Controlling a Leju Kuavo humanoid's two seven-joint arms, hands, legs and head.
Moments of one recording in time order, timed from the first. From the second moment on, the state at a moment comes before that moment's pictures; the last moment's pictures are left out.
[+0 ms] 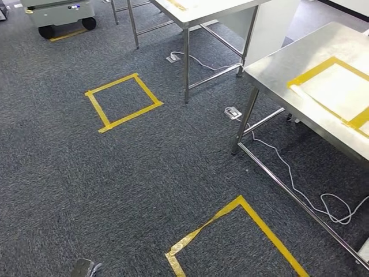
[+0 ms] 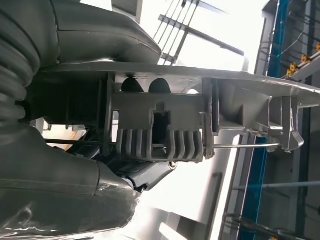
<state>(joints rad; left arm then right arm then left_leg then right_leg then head) 0.33 0.07 -0.29 -1.06 0.20 0.14 -0.05 0.61 -0.05 -0.09 -2.43 0.32 -0.57 -0.39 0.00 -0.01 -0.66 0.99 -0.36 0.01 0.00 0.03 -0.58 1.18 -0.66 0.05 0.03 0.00</state>
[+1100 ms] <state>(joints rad) 0.33 0.17 -0.49 -1.12 0.22 0.26 -0.05 0.62 -0.05 -0.07 -2.43 0.37 -0.58 -0.36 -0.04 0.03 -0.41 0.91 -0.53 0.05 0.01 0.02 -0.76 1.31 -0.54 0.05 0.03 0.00</state>
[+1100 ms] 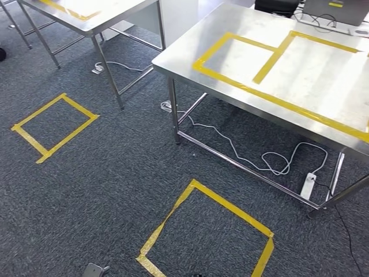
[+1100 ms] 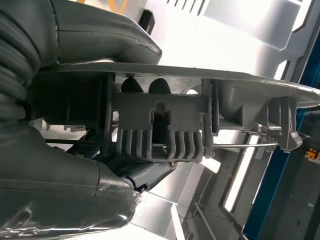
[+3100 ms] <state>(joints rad) 0.22 0.28 -0.63 -0.99 0.43 0.30 -0.14 0.57 -0.35 0.34 -2.32 0.76 -0.63 0.18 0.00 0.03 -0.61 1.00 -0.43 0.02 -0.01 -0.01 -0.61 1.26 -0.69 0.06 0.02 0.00</state>
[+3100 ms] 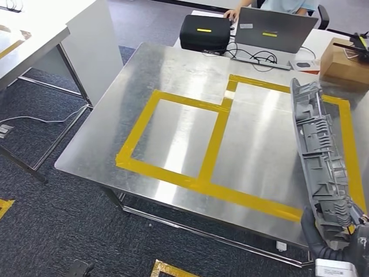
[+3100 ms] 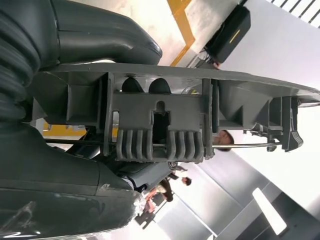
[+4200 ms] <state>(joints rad) -0.43 -0.10 -0.38 -0.53 0.44 0.38 -0.01 0.40 -0.61 0.20 -1.90 0.35 -0.30 0.40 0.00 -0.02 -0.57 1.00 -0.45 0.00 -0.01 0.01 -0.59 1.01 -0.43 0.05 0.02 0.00</state>
